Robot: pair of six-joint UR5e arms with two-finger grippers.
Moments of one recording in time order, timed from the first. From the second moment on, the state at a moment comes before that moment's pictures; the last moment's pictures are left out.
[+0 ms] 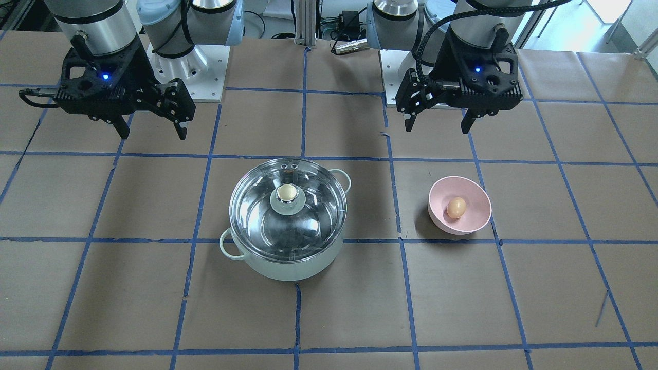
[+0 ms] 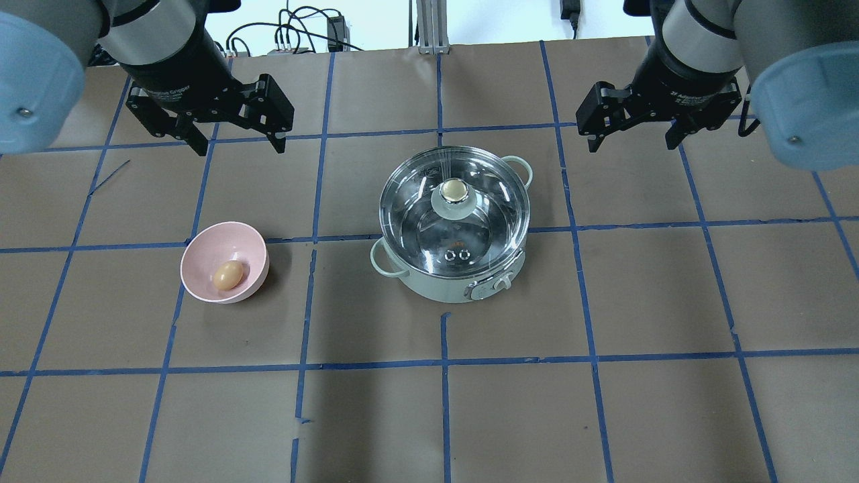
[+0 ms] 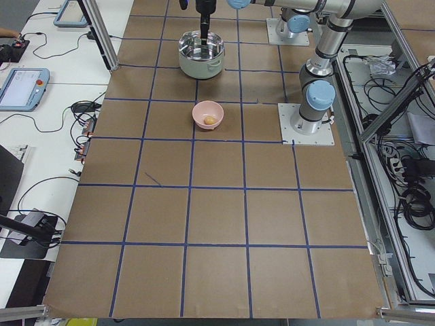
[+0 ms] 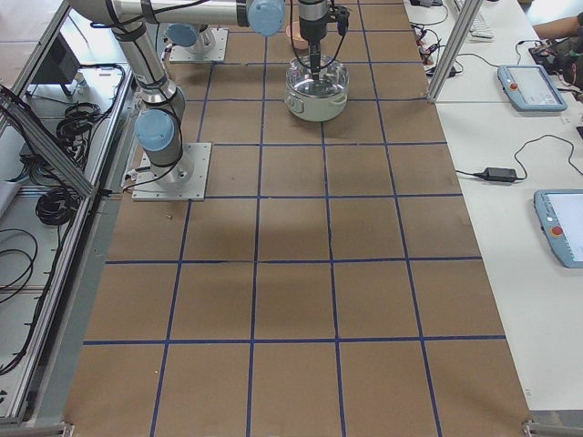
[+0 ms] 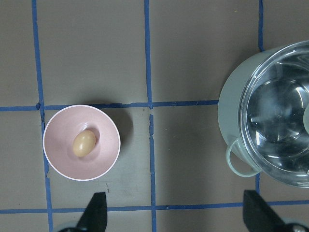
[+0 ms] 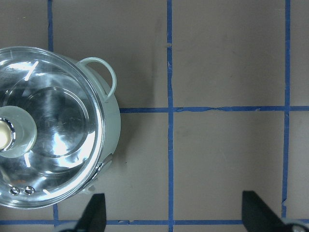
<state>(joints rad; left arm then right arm) -1.62 -1.57 -1.51 -1.57 1.57 -0.03 1.57 -1.62 1.65 -1.70 -1.55 0.00</state>
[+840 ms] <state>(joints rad) -1.60 -1.58 -1.52 -1.57 1.57 -0.02 1.61 -1.60 1.65 -1.71 -1.54 0.04</state>
